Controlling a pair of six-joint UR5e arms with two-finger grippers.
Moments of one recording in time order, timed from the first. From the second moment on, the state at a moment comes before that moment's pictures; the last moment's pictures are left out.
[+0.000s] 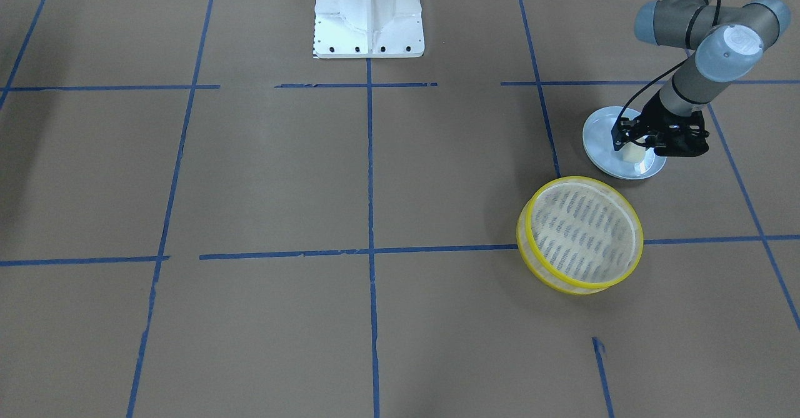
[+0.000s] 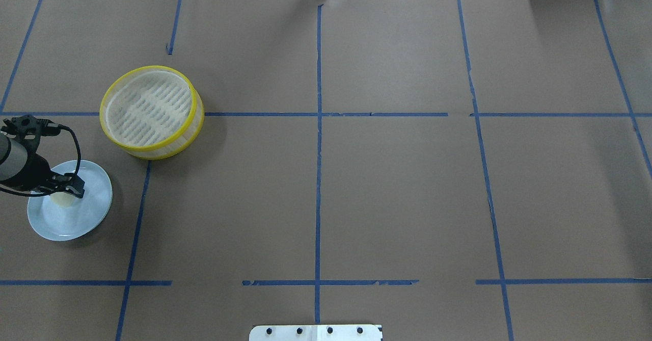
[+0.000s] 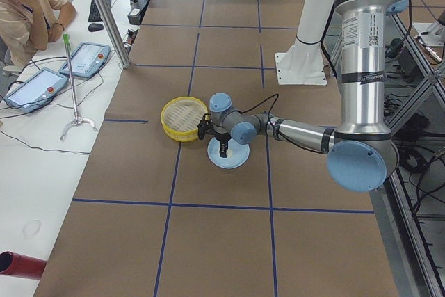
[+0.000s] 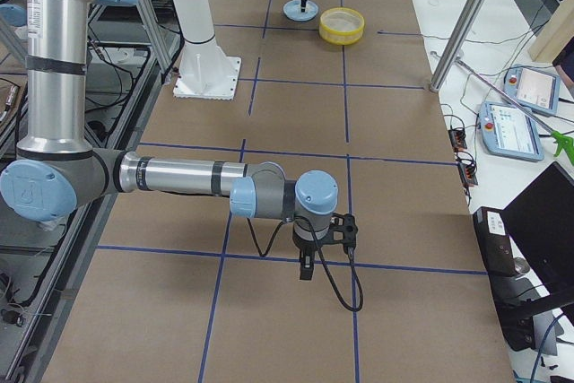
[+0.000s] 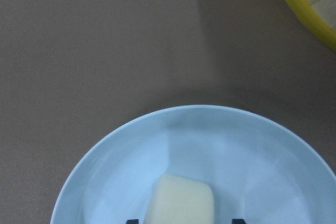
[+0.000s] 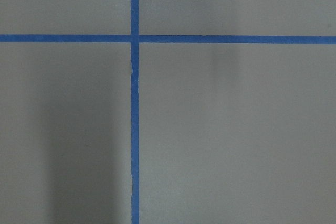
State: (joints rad) left arm -0.83 -1.49 -1.74 -2.03 -2.14 -0.84; right arm 1.57 -1.68 1.65 -1.57 2.29 0.01
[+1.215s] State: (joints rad) left arm -0.92 -1.61 -1.89 -1.99 -2.15 -0.87; right arm 1.57 -1.68 1.65 -1.57 2.29 0.01
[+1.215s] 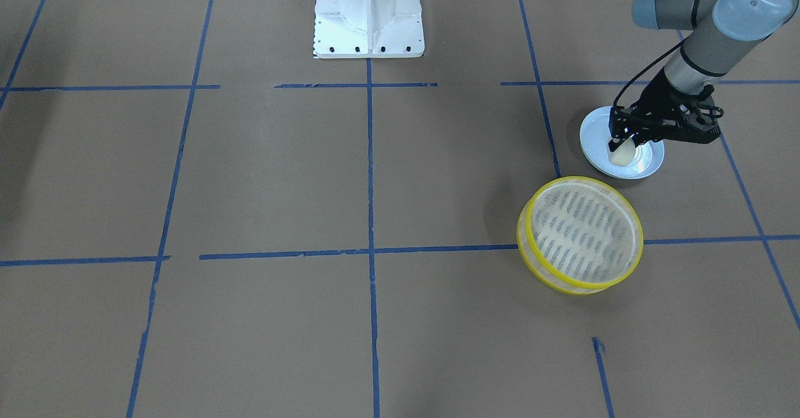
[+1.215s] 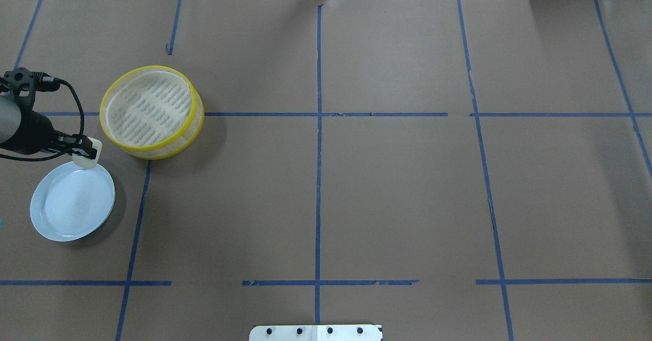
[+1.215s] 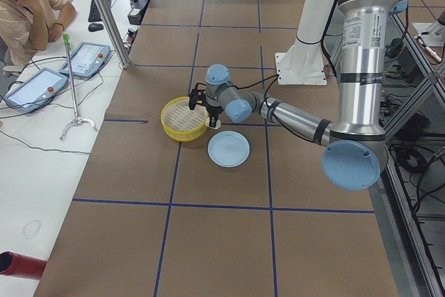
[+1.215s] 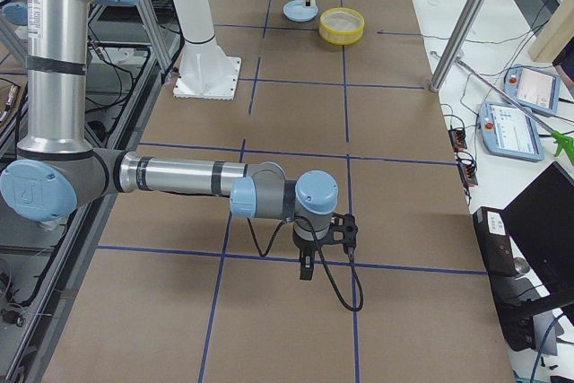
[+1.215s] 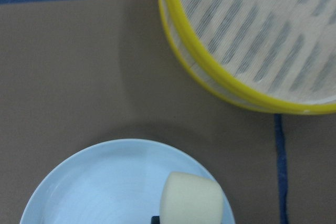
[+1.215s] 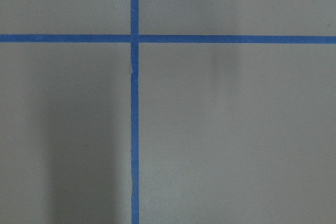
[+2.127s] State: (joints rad) left arm -0.94 -1.91 -1.60 -1.92 -2.13 -0.96; right arm 1.57 -1.68 1.65 -1.57 2.29 0.01
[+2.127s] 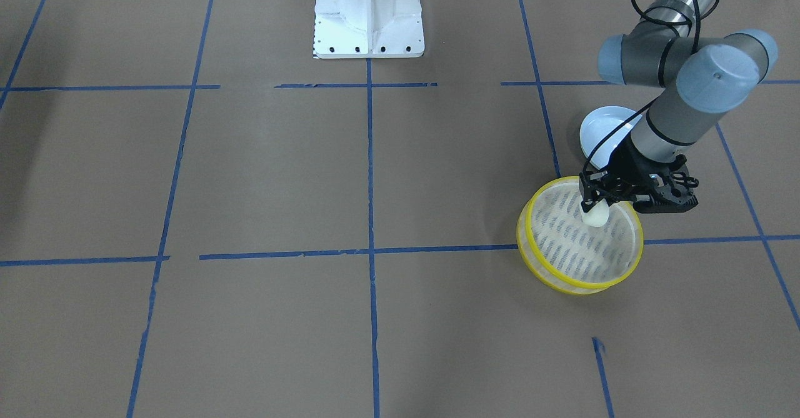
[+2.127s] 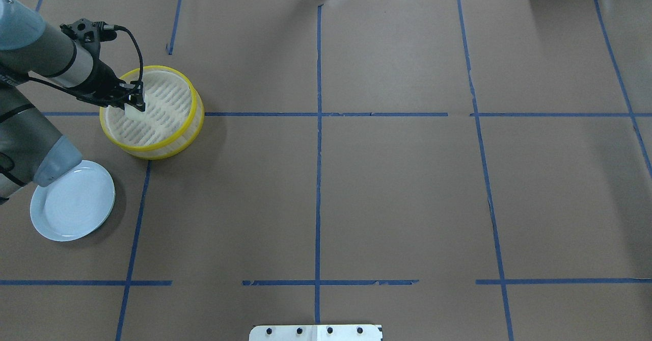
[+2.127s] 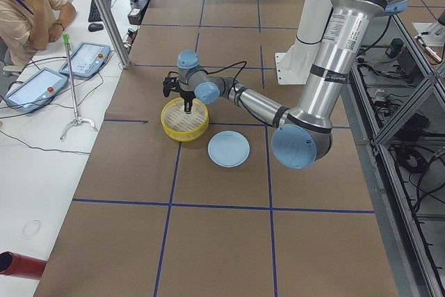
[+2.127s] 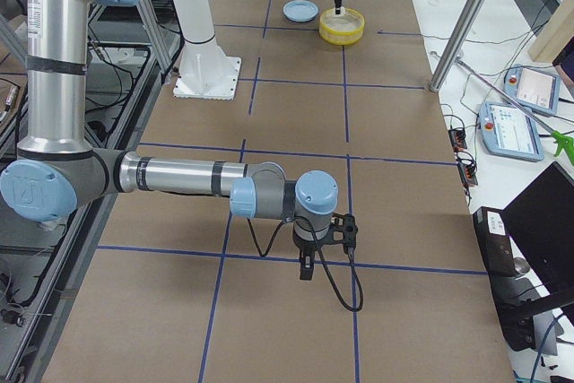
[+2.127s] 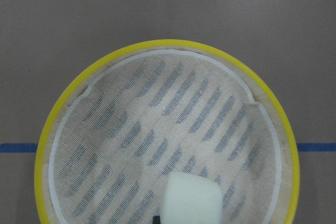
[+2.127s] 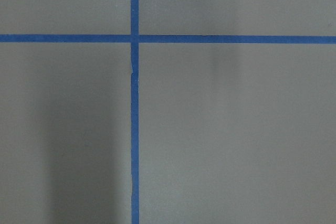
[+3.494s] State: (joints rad) left arm -0.85 -1.97 -1.52 -1.92 -2.04 -1.09; right arm 1.57 -1.68 1.65 -1.57 2.29 0.01
